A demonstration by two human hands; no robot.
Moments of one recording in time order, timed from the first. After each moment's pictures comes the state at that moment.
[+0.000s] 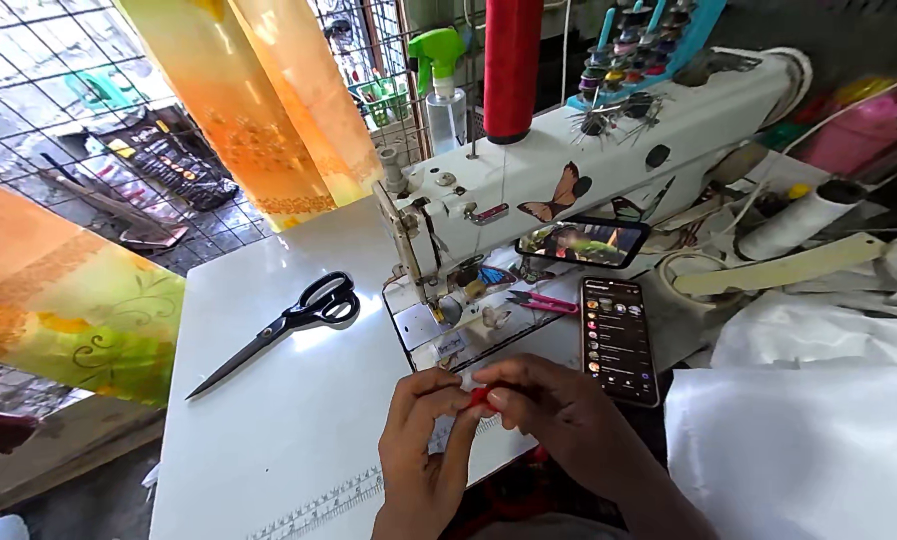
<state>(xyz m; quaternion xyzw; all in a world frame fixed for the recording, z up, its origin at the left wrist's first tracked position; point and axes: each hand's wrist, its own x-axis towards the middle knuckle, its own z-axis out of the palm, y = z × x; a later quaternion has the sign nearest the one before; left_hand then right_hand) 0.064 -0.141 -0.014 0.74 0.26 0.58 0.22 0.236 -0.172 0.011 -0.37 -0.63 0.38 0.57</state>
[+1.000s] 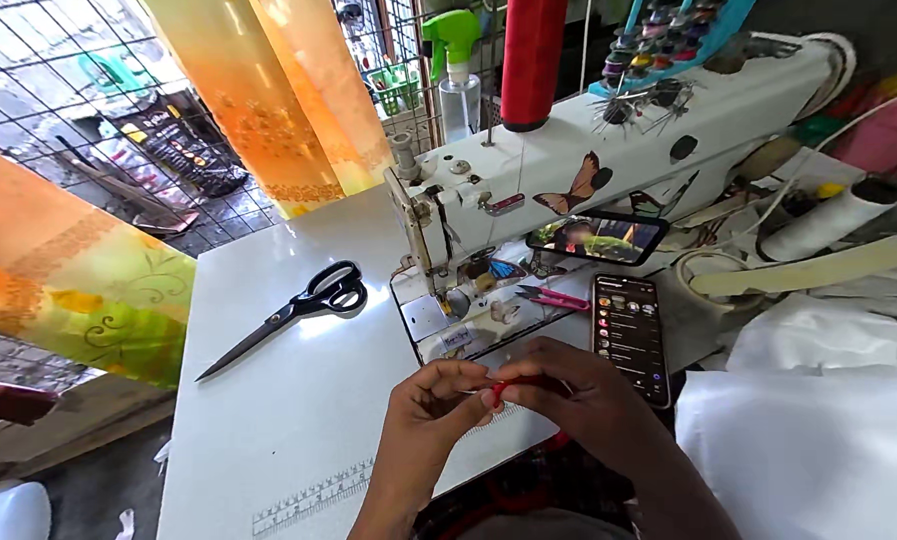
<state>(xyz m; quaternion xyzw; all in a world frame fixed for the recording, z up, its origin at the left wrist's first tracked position) 0.057 -0.143 0.010 0.51 0.31 0.46 0.65 0.256 -0.163 -0.001 -0.41 -0.67 0.33 0.53</state>
